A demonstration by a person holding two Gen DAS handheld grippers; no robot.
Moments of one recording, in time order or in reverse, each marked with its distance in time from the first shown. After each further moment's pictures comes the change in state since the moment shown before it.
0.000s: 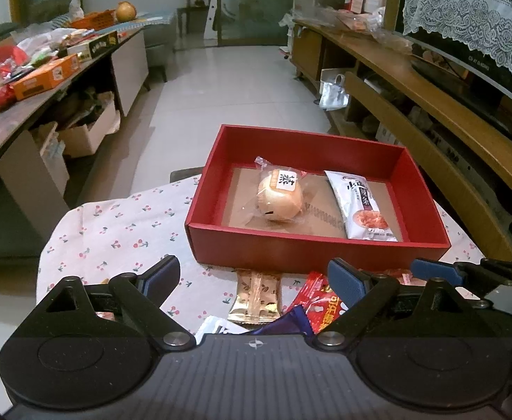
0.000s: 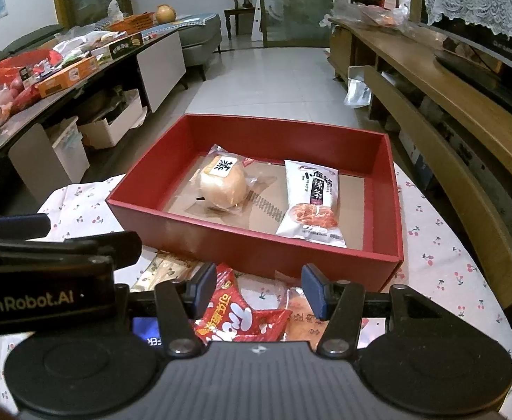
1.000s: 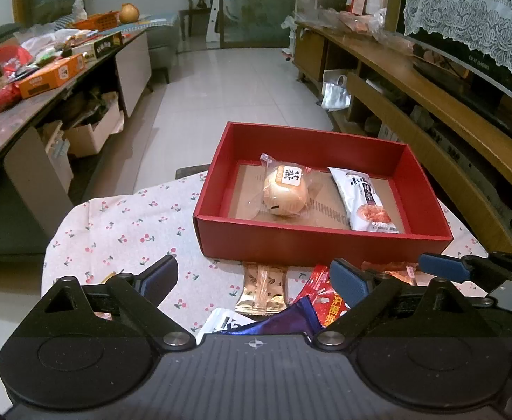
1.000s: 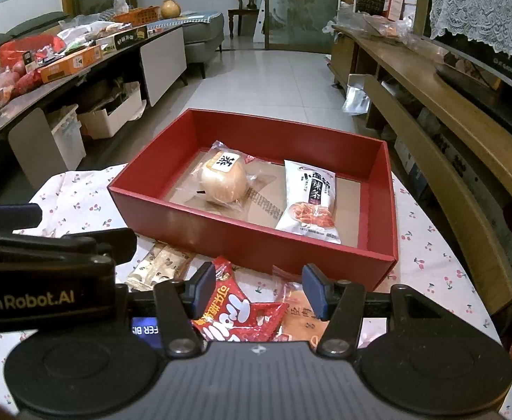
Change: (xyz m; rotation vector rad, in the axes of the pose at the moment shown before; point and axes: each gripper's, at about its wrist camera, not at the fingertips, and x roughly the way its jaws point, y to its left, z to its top) left arm -0.005 0.006 -0.008 -0.003 -0.008 0.003; right arm -0.005 0.012 -0.006 -0.056 -0.007 -0.042
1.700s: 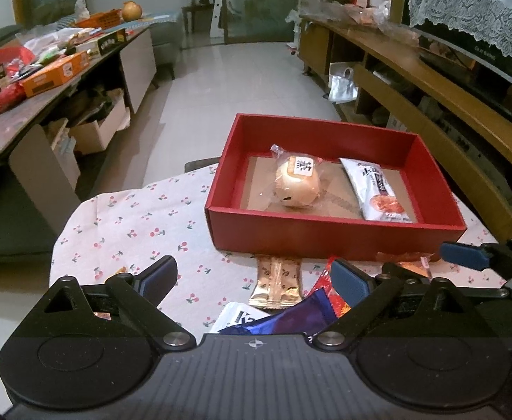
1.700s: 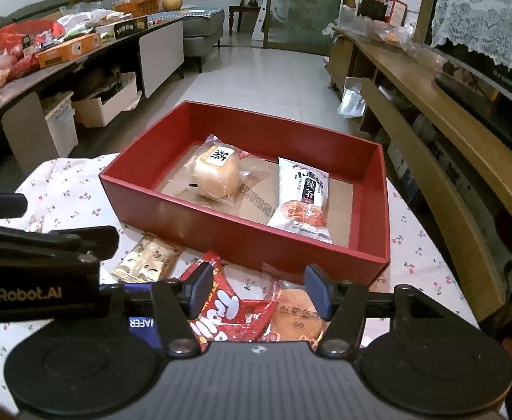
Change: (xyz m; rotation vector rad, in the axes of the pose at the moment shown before) left arm 0.006 0.005 -0.005 0.016 0.019 0.031; right arm 0.004 0.005 -0.003 -0.055 0.008 -0.047
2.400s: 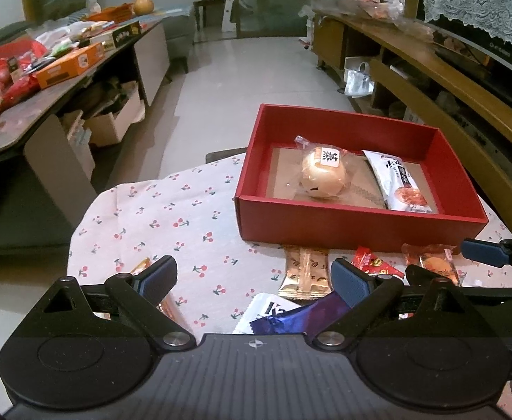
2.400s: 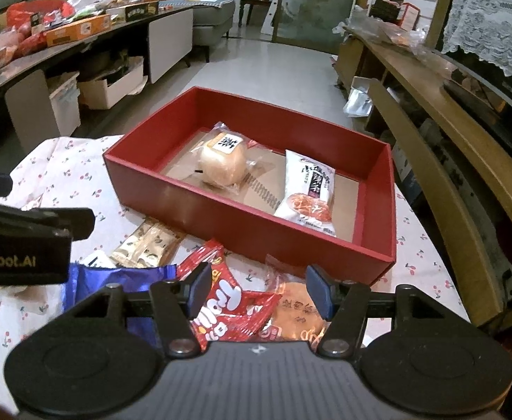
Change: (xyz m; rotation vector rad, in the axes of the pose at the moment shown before) left arm 0.000 0.017 -0.005 -0.007 0.019 0.039; right arm 0.004 0.010 -0.005 -0.066 0.025 -0.010
